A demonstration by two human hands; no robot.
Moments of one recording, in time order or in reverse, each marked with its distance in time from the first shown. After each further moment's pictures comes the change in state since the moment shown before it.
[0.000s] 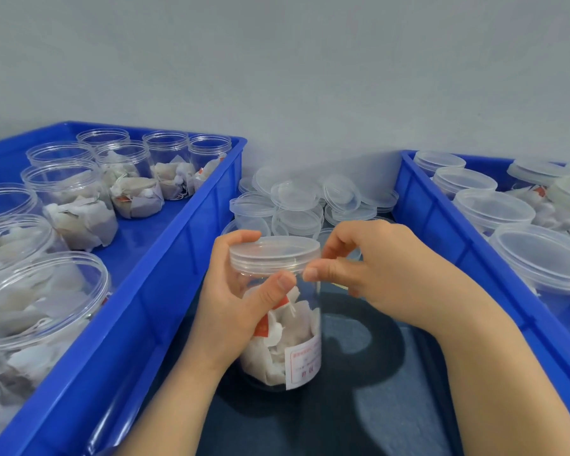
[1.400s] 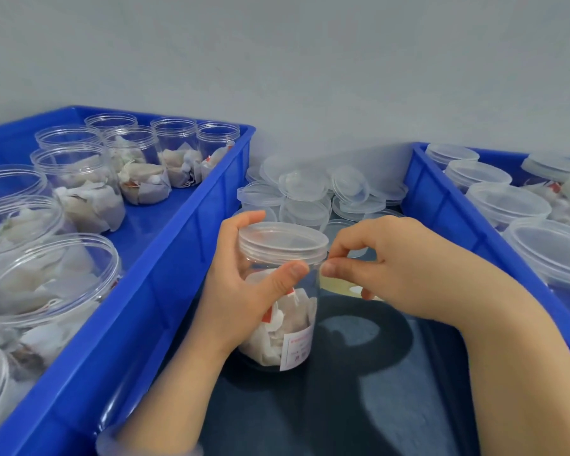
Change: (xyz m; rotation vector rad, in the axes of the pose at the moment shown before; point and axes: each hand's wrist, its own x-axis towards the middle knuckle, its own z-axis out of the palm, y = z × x) left_hand 0.001 0.007 -0.001 0.070 -0.008 -0.037; right_hand -0.002 0.002 -0.003 -0.131 -0.082 -0.114
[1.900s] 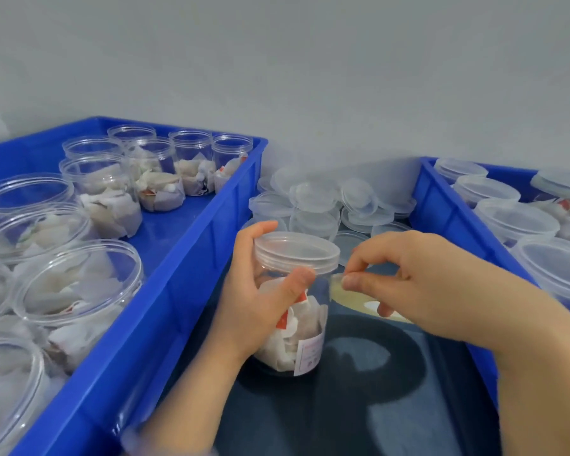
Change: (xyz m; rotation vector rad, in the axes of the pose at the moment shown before) left_hand 0.000 -0.005 0.000 0.004 0.021 0.074; right_hand -0.014 -0.010 -0.012 0.020 -0.050 0.028
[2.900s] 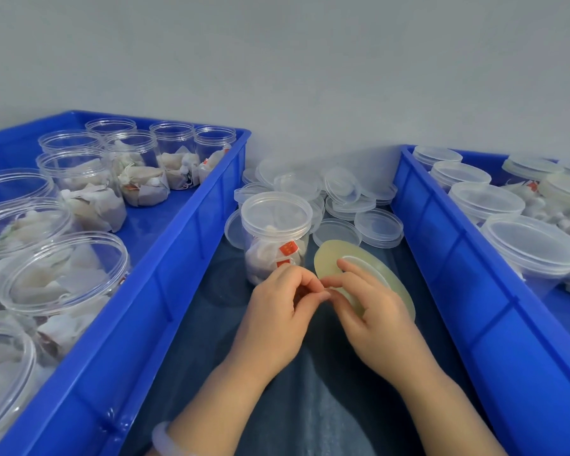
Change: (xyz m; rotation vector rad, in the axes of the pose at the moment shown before) left_hand -0.024 -0.025 0.030 0.457 -0.105 0.160; right_hand -0.008 0.055 0.103 0.178 0.460 -0.131
